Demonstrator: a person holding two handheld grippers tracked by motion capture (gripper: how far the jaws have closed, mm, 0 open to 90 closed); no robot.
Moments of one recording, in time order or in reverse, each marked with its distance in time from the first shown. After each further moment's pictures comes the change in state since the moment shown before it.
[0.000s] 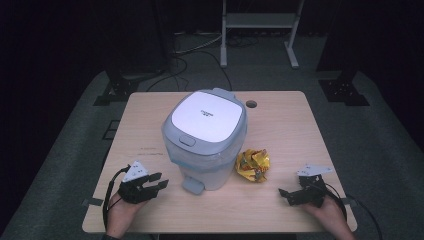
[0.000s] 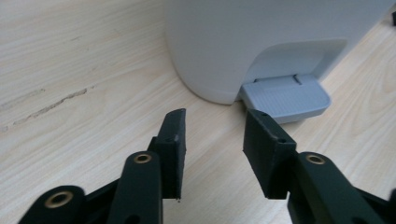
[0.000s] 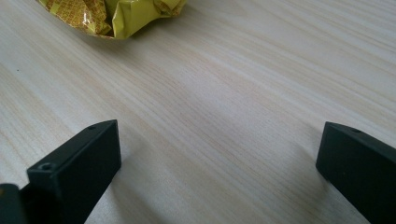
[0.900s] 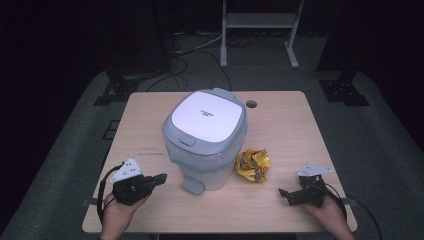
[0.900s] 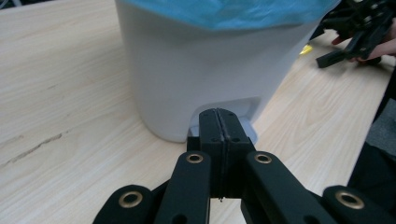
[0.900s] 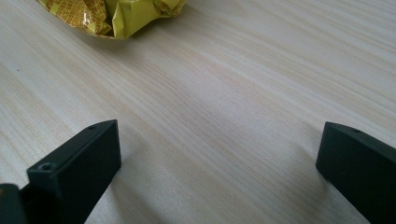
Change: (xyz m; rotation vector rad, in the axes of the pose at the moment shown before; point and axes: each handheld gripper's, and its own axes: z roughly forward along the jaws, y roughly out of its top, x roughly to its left) left arm -0.019 0.030 -0.035 -0.096 -0.103 0.006; right arm 0.000 0.000 0.000 0.000 0.000 -0.001
